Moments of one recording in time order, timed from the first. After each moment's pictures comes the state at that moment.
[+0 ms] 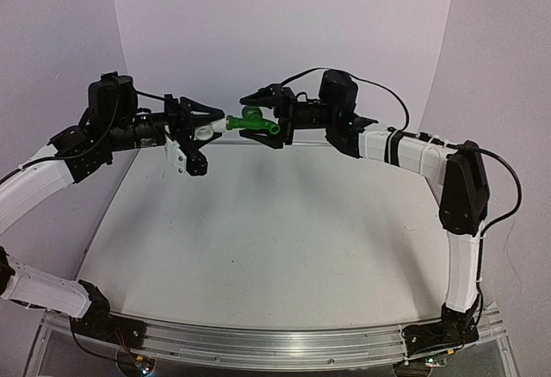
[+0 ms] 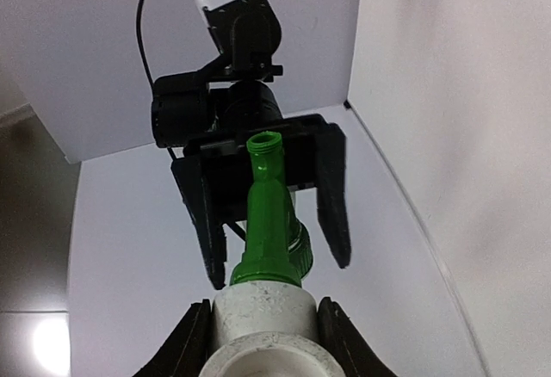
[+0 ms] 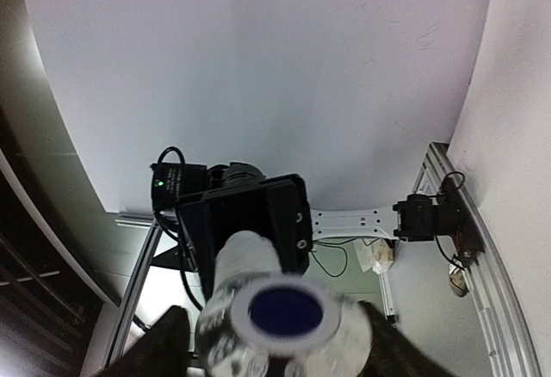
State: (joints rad) left arm -0.64 1.17 1.22 -0.19 0.51 1.80; right arm 0.69 2.06 1.82 0.42 -1.11 1.70
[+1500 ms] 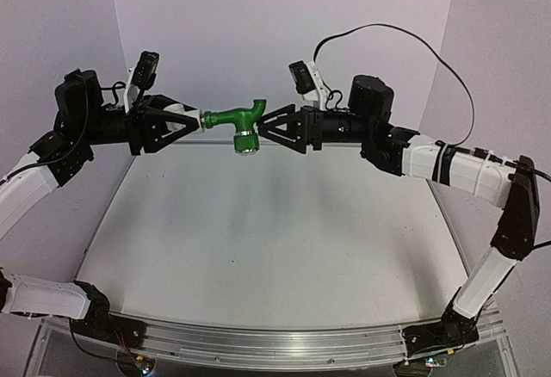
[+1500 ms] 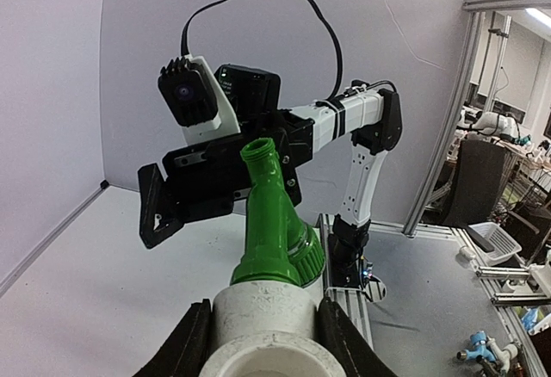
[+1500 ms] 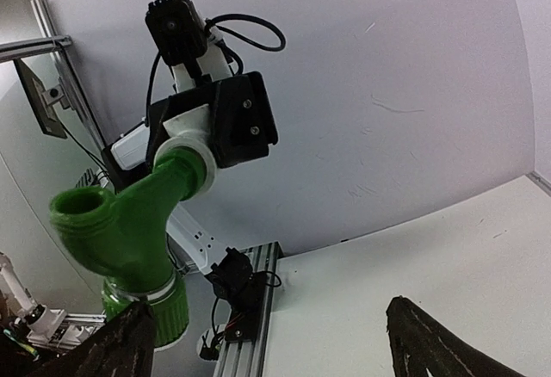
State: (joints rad) left arm -0.50 1.08 1.18 -0.05 1.02 -0.16; right arm 0.75 1.67 1.43 0.33 -0.90 0.45
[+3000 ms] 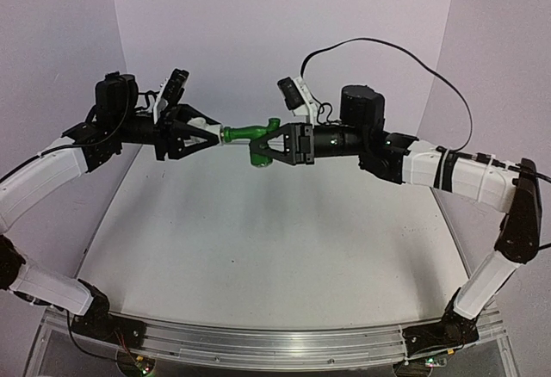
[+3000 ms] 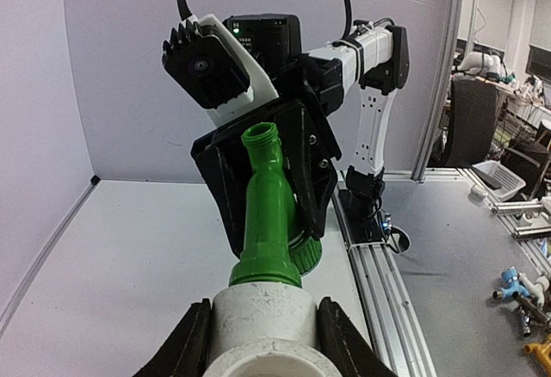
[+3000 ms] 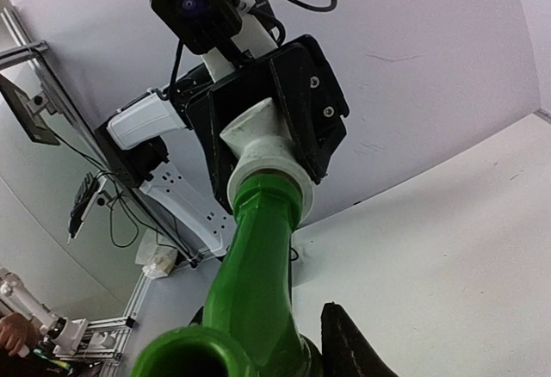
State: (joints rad) left arm -0.49 1.28 1.21 -0.07 1.13 0.11; right arm 0.82 1.65 1.41 0.20 -0.82 0.46
